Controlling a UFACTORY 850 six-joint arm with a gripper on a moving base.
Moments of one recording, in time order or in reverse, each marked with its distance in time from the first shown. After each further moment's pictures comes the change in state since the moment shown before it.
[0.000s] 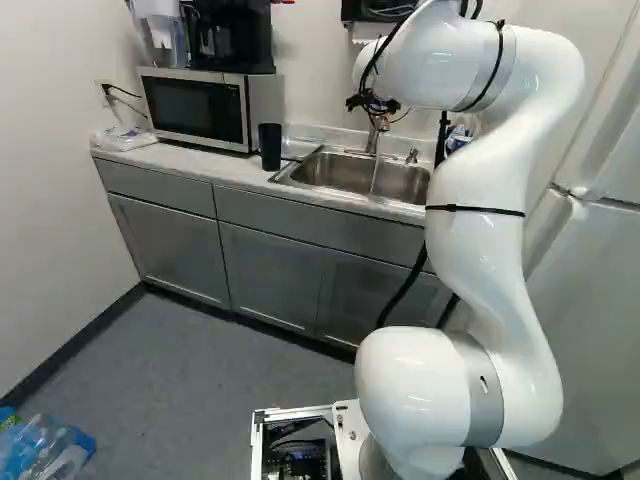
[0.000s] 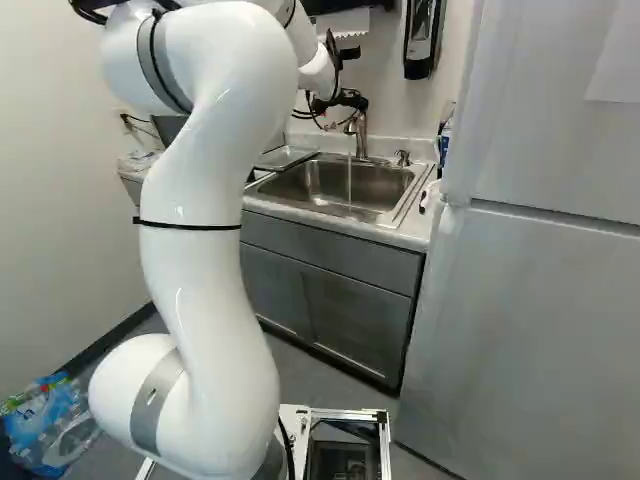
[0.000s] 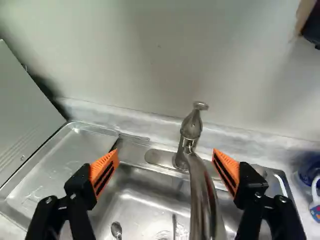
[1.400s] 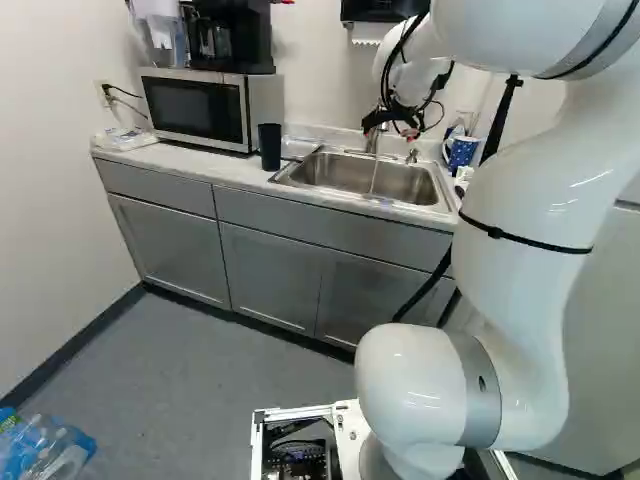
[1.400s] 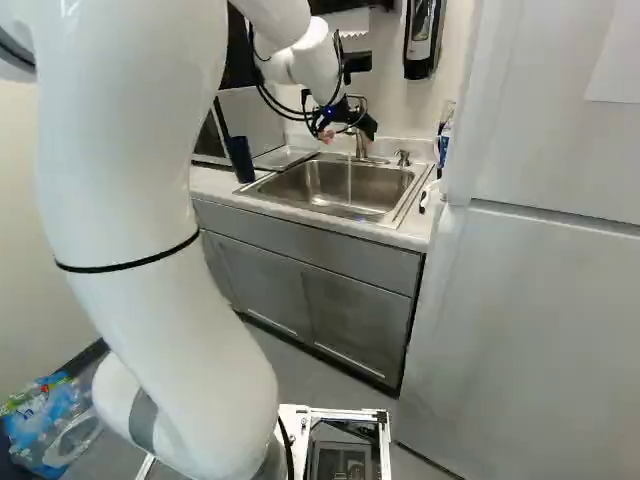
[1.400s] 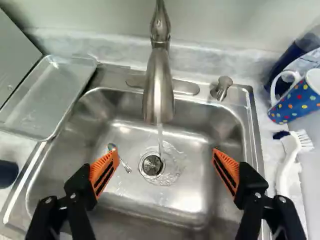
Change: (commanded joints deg) arm -3.7 19.1 22.5 0.0 -16.0 0.0
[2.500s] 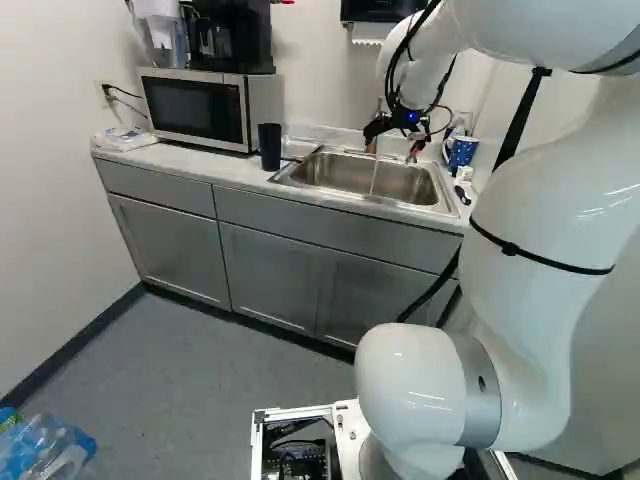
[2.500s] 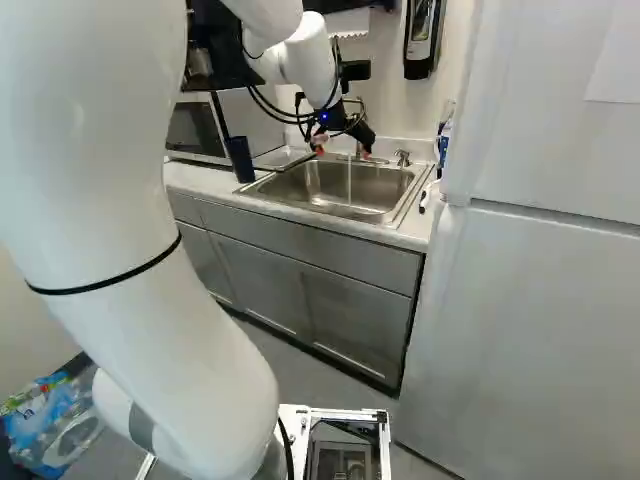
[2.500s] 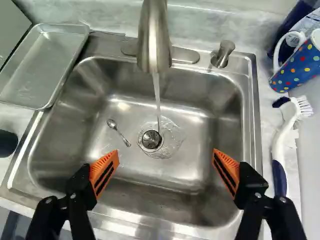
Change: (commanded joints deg) arm 0.4 4.1 4.4 0.0 -5.1 0.0
